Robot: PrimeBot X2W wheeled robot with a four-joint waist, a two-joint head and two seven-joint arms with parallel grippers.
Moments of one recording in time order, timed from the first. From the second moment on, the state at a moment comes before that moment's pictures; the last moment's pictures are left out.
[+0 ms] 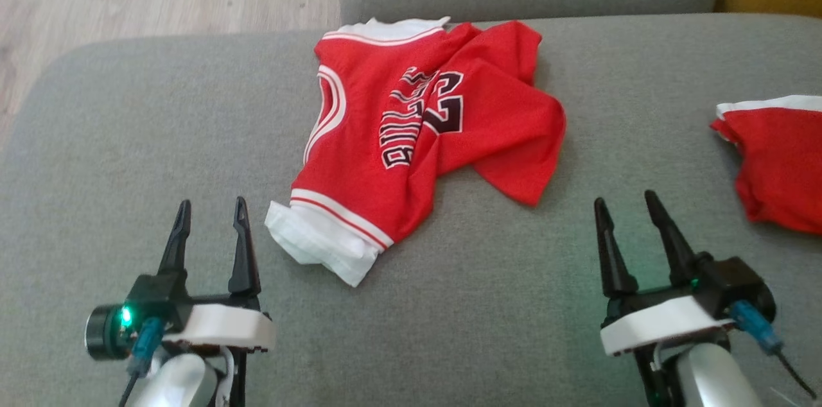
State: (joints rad) left arm -0.17 0.35 -0.52 0.18 -0.56 0.36 -0.25; right arm -0.05 -0.05 0.09 0.24 0.12 0.13 -0.25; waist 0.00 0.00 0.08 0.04
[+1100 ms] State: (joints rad) left arm -0.25 0.20 -0.40 0.34 -0.40 0.19 -0.25; right arm -0.41 -0.05 0.19 0.78 0.12 0.13 -0.17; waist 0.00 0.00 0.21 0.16
